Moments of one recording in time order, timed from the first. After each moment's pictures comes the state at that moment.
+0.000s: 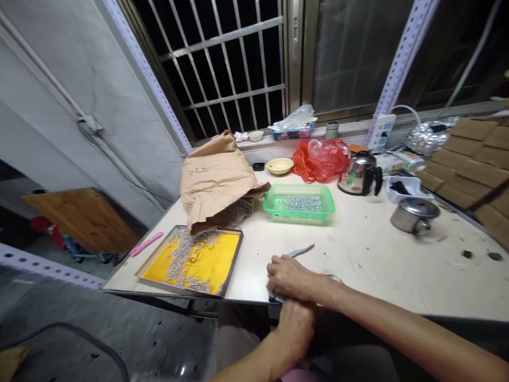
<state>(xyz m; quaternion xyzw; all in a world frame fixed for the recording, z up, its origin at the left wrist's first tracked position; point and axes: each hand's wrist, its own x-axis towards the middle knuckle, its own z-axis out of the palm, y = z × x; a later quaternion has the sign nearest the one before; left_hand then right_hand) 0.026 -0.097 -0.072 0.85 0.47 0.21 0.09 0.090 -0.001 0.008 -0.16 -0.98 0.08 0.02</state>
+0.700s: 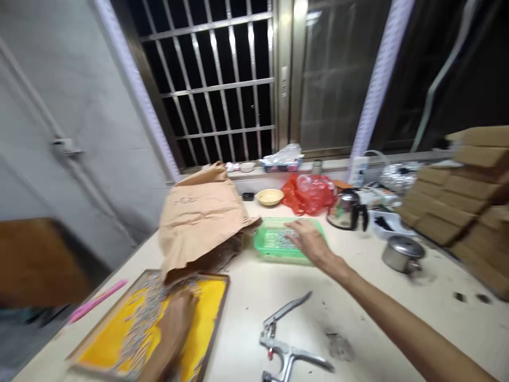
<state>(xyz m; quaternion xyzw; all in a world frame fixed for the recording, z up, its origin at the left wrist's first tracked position) -0.232 -0.011 -0.019 0.56 0.83 0.09 0.01 0.127 0.123 0.084 -0.45 -0.84 -0.01 0.29</state>
